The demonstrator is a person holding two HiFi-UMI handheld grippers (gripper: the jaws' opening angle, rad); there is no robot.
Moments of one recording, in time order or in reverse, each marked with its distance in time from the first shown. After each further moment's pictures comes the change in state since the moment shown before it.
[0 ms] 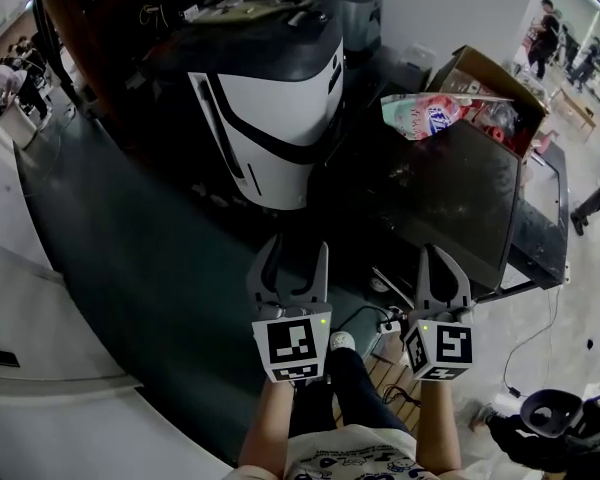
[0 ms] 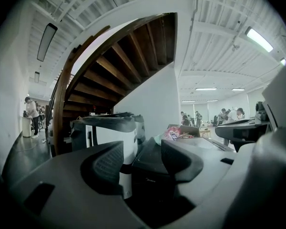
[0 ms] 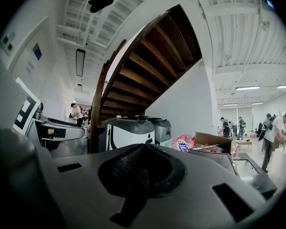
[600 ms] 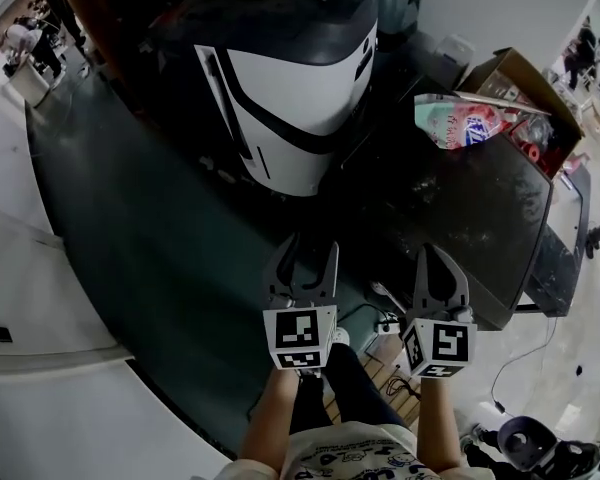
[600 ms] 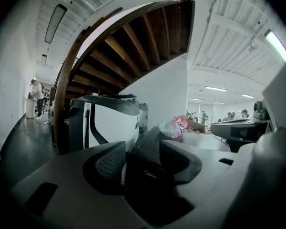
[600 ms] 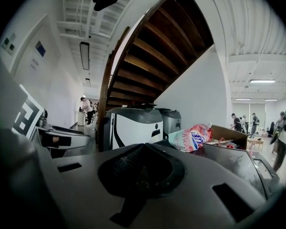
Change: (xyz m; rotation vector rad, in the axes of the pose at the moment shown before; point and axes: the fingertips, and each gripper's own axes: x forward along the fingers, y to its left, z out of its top) left arm 0.106 0.009 -0.076 -0.137 0.103 0.024; right arm 0.116 -0.008 -0.047 -0.033 0.090 0.127
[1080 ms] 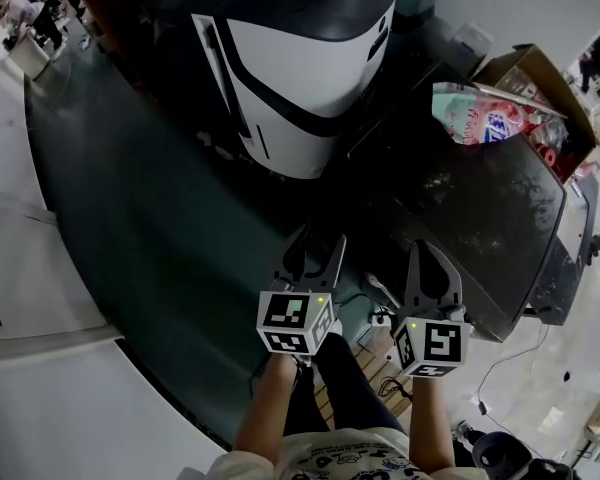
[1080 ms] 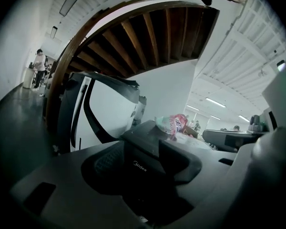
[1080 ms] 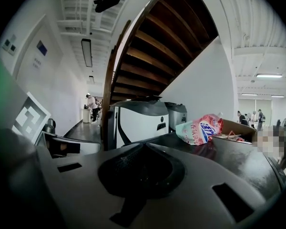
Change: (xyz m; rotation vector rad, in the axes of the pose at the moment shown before) left arm 0.052 0.001 -0.060 -0.224 0.054 -0.098; right arm 0.045 0.007 -0.043 -0.009 0.051 0.061
